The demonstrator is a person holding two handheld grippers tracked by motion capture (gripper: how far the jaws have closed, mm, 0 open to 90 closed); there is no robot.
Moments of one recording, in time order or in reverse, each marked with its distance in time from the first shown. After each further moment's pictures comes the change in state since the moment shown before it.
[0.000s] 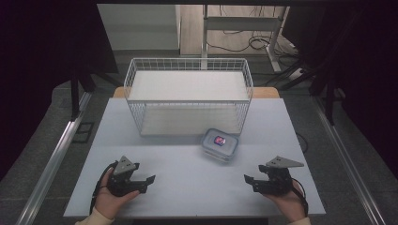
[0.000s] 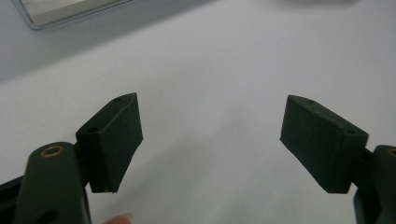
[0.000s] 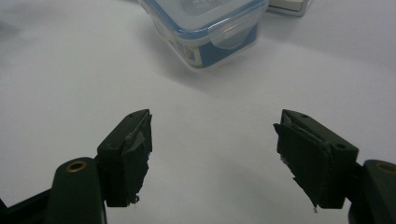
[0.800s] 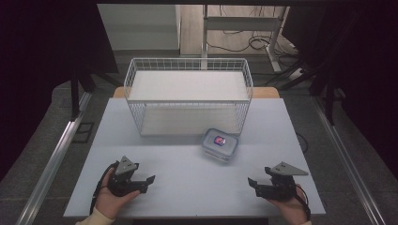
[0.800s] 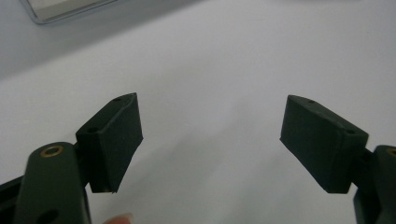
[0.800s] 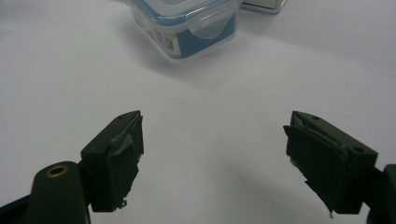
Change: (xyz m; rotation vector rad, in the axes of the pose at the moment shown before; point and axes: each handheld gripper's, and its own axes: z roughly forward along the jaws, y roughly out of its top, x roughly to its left) left arm -0.001 -0.001 0.004 0.018 0.029 0.001; right arm -0.006 -0.022 -0.002 -0.057 -0.065 -0.019
